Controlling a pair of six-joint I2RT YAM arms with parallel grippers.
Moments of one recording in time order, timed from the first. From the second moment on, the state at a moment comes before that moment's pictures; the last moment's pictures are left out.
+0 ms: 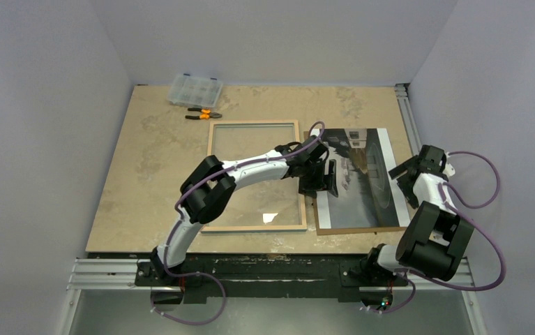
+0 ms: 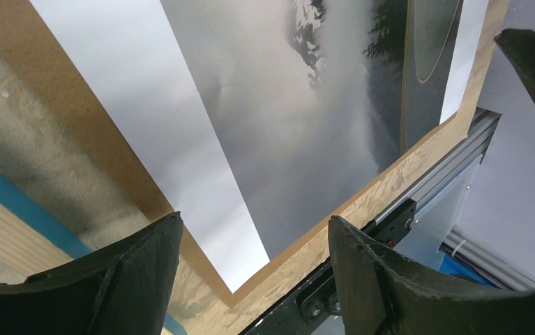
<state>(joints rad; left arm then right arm) -0.95 2.20 1.72 -0.46 0.30 -0.88 -0.45 1.35 0.75 -0.42 0.16 0.64</state>
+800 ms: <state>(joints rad) -0.95 2.28 1.83 -0.54 0.26 -0.91 -0.47 1.41 0.70 -0.34 0.20 0.63</state>
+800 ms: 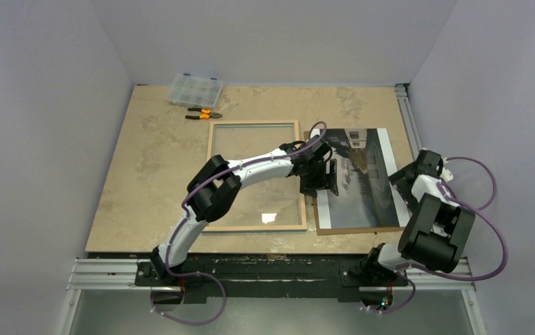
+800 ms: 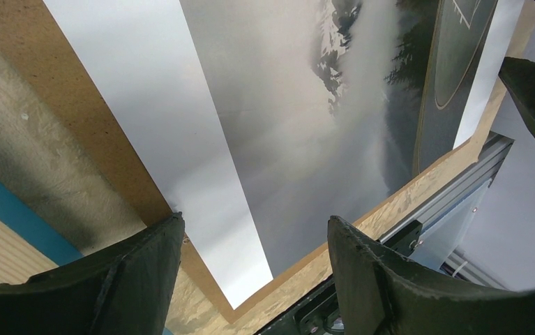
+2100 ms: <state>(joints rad) -0.92 2.27 1.78 -0.48 0.32 -0.91 -0.48 1.17 0.58 -0.24 -0.49 0.59</state>
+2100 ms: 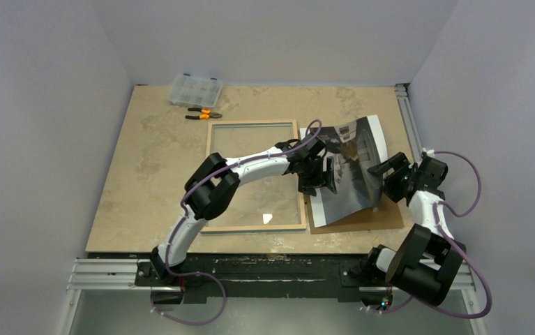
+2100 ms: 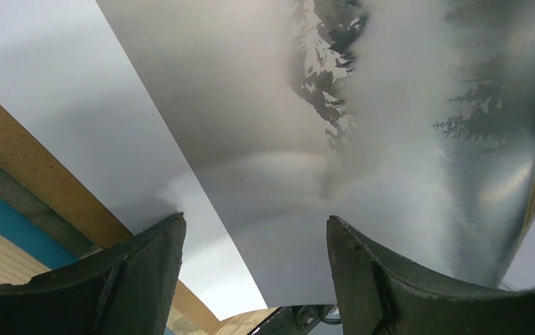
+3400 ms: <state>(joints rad) -0.89 2.22 1.65 -0.34 0.36 -0.92 -0.27 1.10 0.67 -0.09 -0.80 0.68</state>
